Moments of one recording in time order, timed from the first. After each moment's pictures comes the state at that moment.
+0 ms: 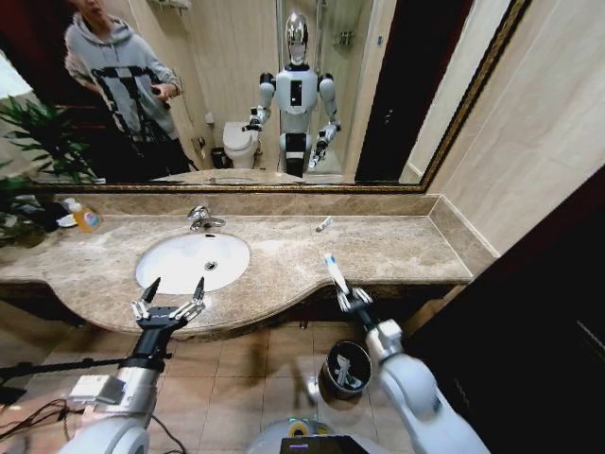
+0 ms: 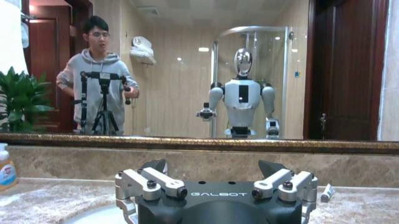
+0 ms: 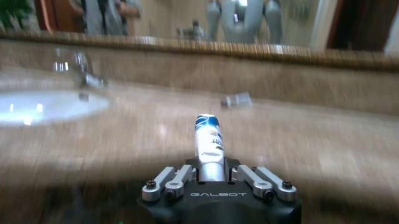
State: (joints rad) left arm 1.84 -1.36 -0.82 -2.47 -0.37 0.04 0.05; right arm -1.71 1.29 0.43 2.17 0.09 -0.11 0.00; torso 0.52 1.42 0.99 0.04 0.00
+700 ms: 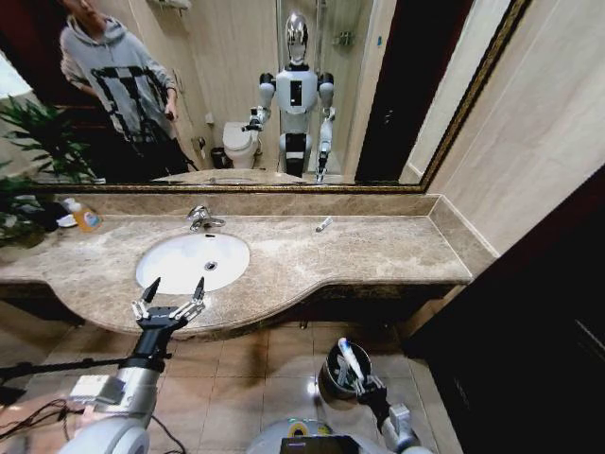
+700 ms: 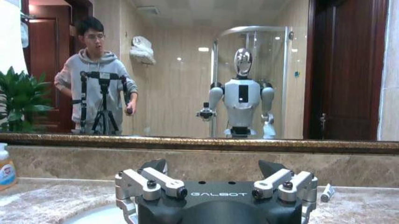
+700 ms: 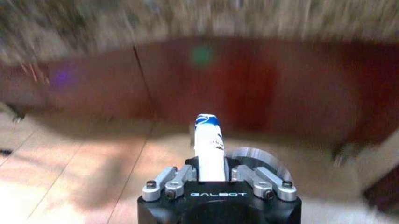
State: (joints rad) left arm 1.84 -1.36 -0.82 -2.47 -0.37 0.04 0.05; right arm -1.76 1.37 0.47 1.72 0.14 -0.13 -0.10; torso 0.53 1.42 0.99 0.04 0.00
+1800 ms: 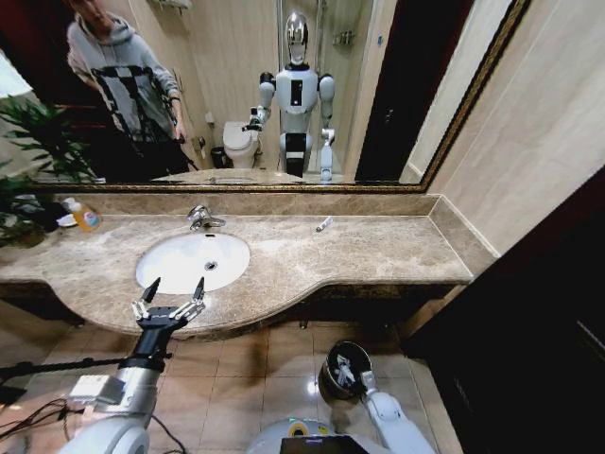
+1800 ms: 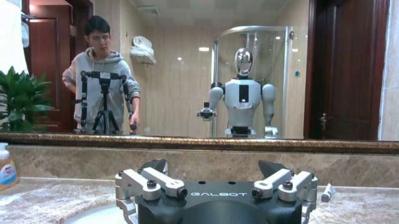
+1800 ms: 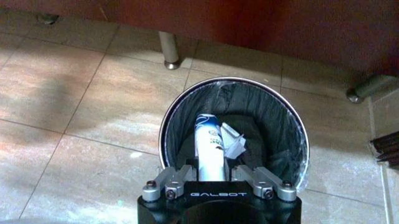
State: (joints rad) left arm 1.84 -1.36 -0.82 -2.47 -0.37 0.04 0.05; right arm -1.12 1.44 0.44 0.85 -0.03 -0.20 -0.13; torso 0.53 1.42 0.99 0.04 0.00
